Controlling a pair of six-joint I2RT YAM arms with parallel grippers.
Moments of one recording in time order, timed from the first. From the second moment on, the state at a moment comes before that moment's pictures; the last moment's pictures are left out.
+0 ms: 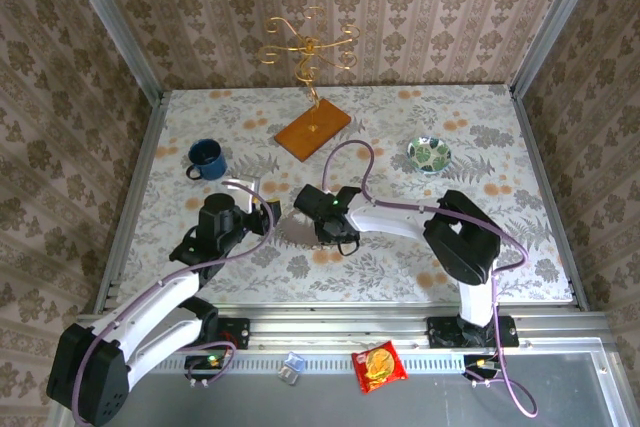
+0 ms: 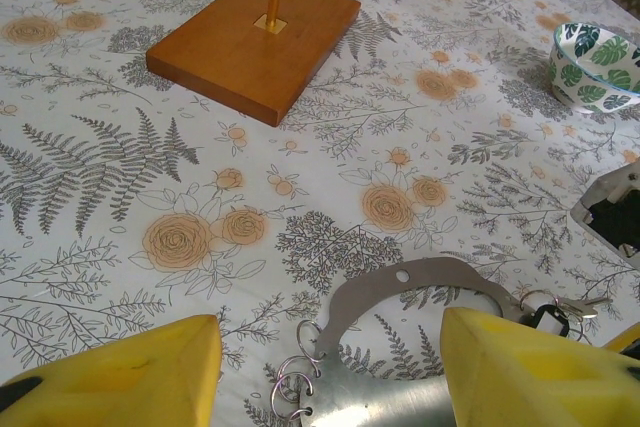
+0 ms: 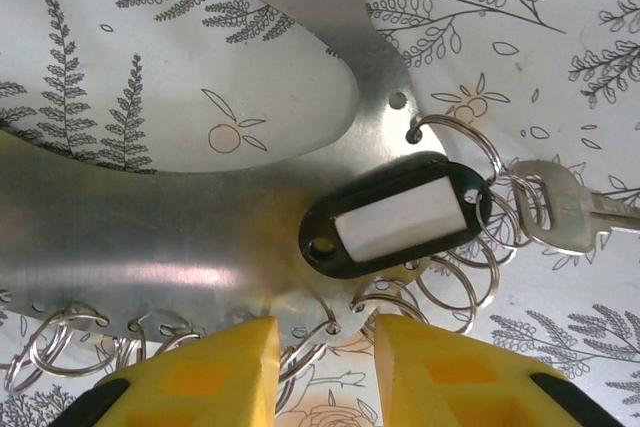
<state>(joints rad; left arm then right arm) -0.51 0.85 0.37 0.07 0.07 -0.23 0.93 1.91 1.31 -0.76 0.20 0.87</state>
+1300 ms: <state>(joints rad) -0.51 0.86 0.37 0.07 0.07 -0.23 0.93 1.95 1.35 -0.85 0.19 0.84</state>
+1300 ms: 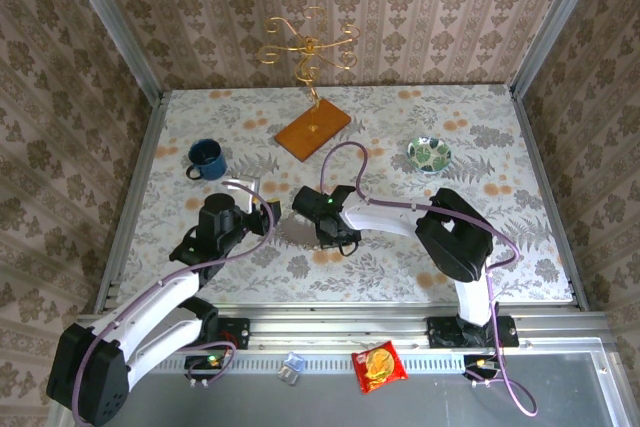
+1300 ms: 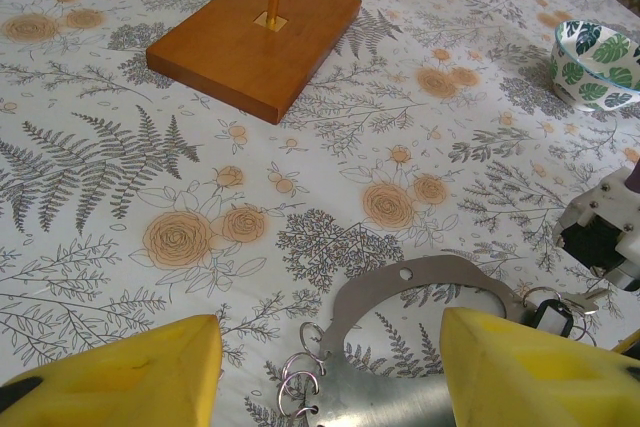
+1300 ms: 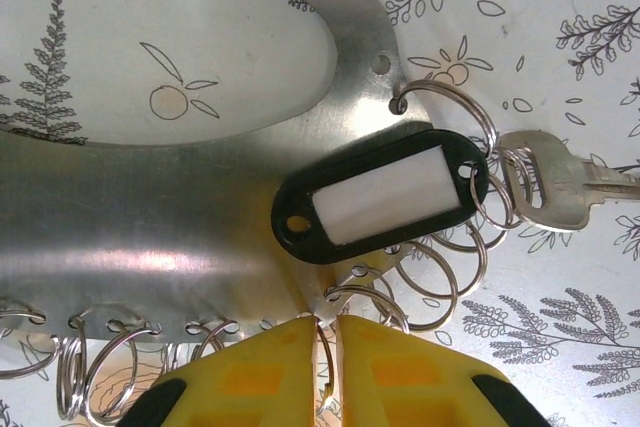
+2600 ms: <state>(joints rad) -0.51 0.86 0.37 0.06 0.07 -0.23 0.93 1.96 1.37 -0.88 0.17 0.84</state>
